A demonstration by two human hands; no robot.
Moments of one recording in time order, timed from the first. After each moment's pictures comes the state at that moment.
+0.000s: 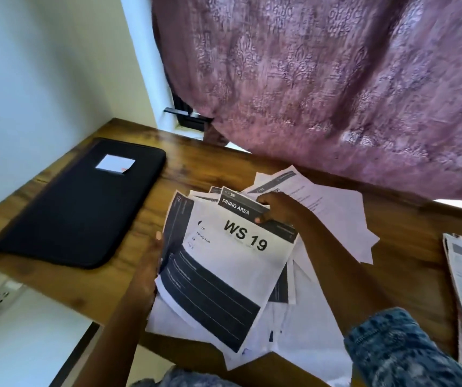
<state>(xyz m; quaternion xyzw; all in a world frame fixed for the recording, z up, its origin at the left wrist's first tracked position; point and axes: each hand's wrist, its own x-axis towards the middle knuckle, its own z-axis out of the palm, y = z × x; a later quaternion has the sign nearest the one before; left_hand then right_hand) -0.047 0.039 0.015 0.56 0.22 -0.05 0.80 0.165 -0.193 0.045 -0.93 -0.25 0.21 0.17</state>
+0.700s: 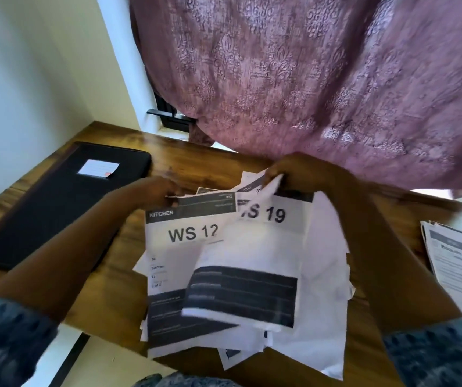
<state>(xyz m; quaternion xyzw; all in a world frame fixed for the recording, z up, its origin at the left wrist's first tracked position) 0.094 0.097 0.097 0.98 -0.12 -0.17 0.07 0.152 -0.228 0.168 -0.91 -0.32 0.17 0.18</state>
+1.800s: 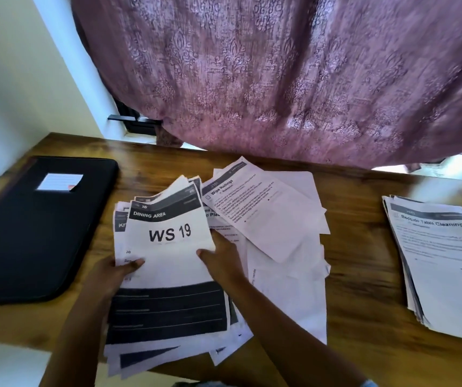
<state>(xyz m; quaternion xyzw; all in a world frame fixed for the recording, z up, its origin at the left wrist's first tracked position) -0.033 0.070 0.015 0.73 0.35 -0.06 0.58 0.014 -0.147 0.009 -0.83 -0.01 0.14 0.55</state>
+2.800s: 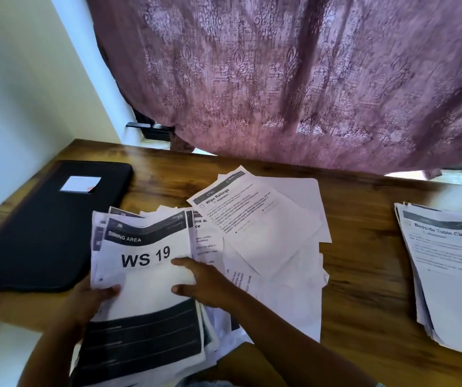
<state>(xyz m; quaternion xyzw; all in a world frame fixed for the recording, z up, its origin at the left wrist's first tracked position) -0.087 0.091 0.017 0.70 0.38 -0.03 0.60 -0.007 -0.143 -0.002 -0.78 -0.24 0.30 0.50</state>
